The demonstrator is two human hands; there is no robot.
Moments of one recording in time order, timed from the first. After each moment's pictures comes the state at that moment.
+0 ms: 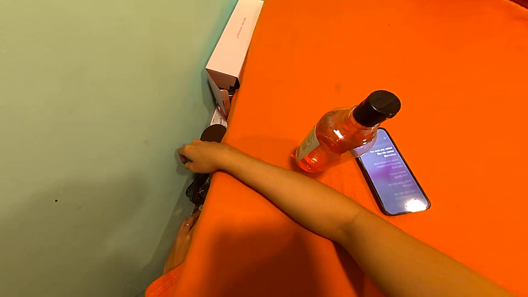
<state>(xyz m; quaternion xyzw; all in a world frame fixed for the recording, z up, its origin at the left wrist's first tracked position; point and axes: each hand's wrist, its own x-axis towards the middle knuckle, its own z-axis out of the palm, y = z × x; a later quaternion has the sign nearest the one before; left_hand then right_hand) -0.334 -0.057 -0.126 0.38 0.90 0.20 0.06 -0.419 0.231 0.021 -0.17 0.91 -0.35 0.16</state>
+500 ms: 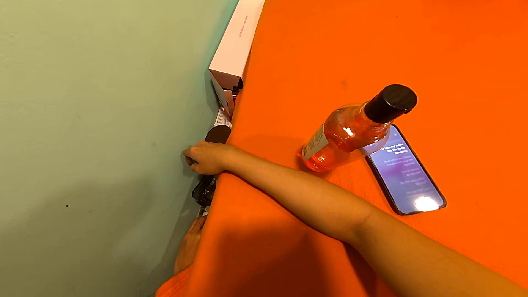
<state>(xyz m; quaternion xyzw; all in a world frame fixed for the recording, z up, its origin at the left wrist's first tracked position) -0.332 -0.043 -0.118 0.41 0.90 0.14 0.02 -0.417 0.230 0.020 -0.16 0.91 -0.35 0.14</state>
